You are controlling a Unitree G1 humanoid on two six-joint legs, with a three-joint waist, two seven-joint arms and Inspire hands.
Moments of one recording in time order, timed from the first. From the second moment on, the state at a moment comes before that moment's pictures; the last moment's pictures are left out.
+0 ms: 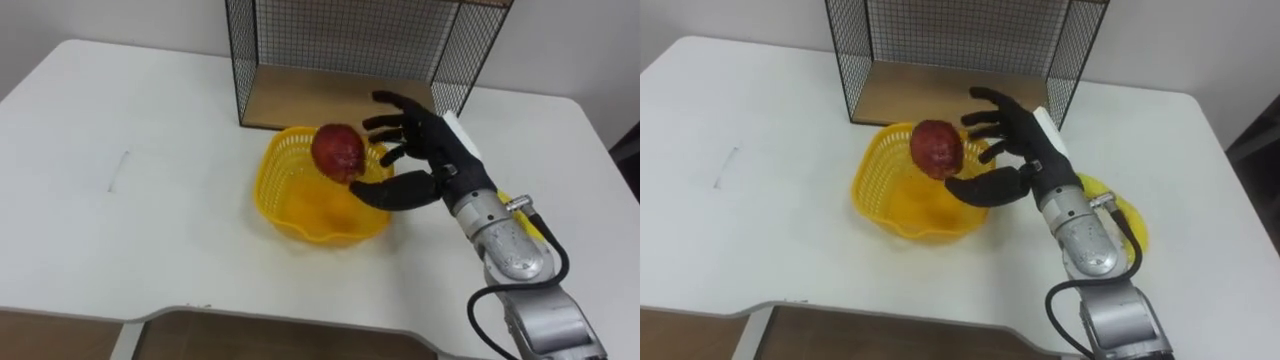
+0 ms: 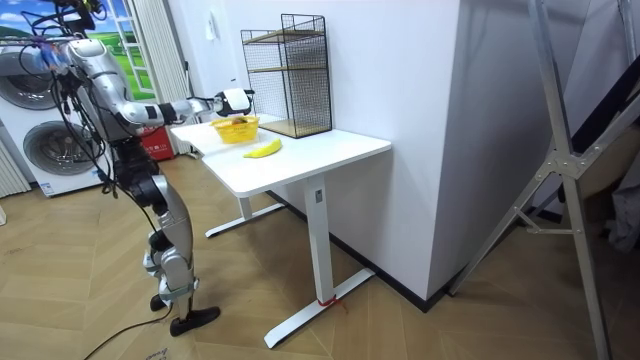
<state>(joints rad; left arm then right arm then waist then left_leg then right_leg) 0.19 0.23 -0.08 1.10 0.39 0.10 -0.02 -0.11 -0.30 0.14 0.07 -0.05 -0.03 0.09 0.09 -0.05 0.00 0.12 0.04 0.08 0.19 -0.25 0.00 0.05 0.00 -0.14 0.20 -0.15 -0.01</state>
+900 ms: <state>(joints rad) 0.19 0.24 -0.08 1.10 0.39 0.10 -0.02 -0.11 -0.30 0.18 0.07 -0.09 0.00 0.10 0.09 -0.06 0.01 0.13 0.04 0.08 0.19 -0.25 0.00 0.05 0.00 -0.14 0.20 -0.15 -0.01</state>
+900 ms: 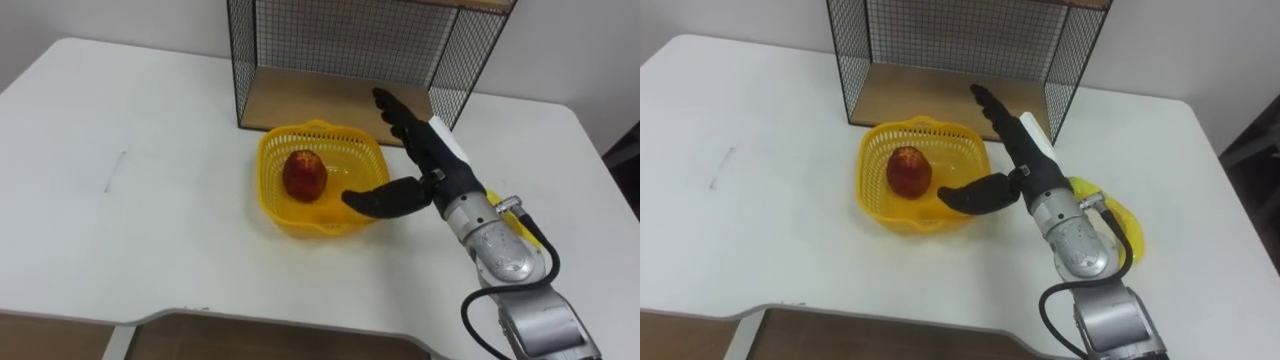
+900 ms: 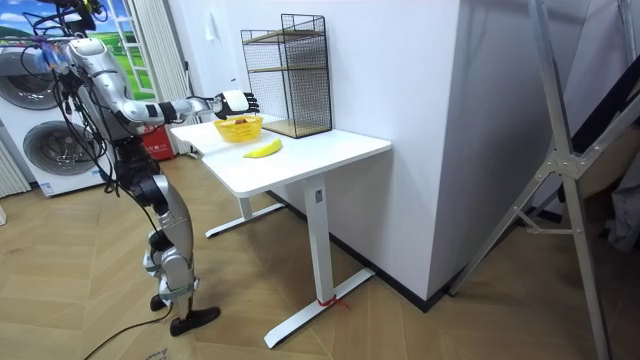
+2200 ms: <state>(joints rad) 0.26 0.24 0.02 1.05 0.39 0.10 -0.01 -0.11 -0.39 -0.14 0.21 0.08 0.00 -0.15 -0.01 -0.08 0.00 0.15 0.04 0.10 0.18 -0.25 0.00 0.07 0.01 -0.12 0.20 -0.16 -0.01</state>
